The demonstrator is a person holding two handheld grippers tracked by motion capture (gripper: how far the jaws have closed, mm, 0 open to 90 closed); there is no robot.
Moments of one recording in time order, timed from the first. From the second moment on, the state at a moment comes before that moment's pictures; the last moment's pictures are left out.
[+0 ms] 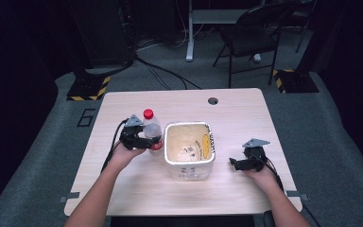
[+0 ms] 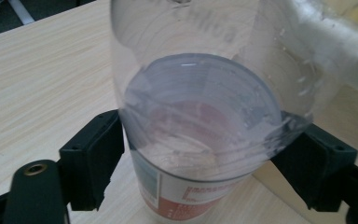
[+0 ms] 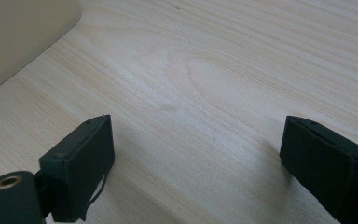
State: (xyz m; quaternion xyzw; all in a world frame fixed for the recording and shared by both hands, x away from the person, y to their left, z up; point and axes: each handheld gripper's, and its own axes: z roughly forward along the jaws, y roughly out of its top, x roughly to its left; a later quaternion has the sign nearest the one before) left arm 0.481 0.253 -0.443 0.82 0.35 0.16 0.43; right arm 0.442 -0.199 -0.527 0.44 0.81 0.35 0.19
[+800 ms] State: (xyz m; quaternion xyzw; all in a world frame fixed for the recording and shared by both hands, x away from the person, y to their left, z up) left arm 0.468 0.266 -0.413 0.83 0.33 0.18 0.42; right arm 0.442 -0.199 -0.527 0.44 0.81 0.35 0.19
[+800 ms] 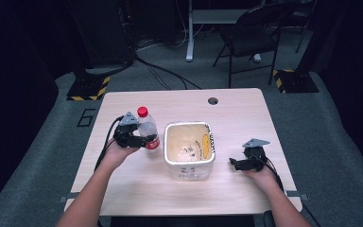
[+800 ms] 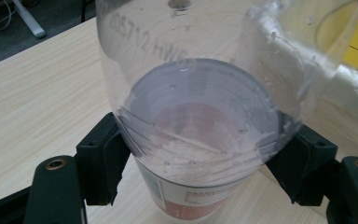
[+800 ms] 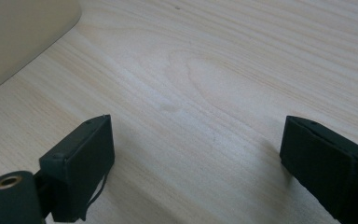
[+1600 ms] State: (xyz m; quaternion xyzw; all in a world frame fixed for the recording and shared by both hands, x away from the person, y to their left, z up) left arm 0.451 0.272 -0.368 0.83 0.32 0.18 0.42; right arm 0.442 -0.199 -0.527 0.44 0.81 0.35 0.19
